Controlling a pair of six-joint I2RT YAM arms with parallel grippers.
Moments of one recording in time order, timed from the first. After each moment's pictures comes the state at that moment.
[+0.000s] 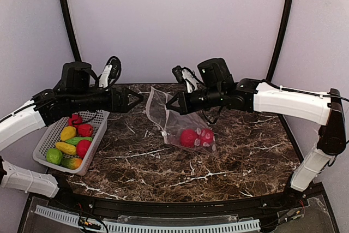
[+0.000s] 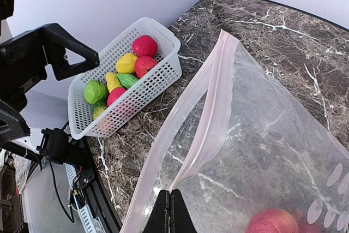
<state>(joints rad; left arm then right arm) -0.70 1.10 1.05 -0.35 0.18 -0.39 0.94 1.64 1.40 -0.26 -0.27 0.41</state>
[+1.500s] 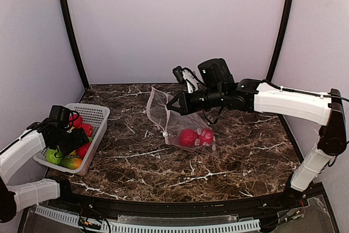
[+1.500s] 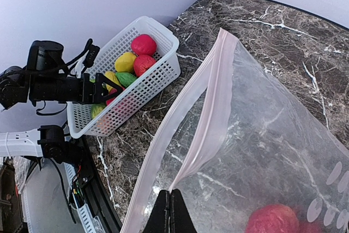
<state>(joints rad) -0.05 0.89 0.56 -0.70 -0.08 -0.64 0.94 1.63 1.39 -0.26 -0.26 0.41</state>
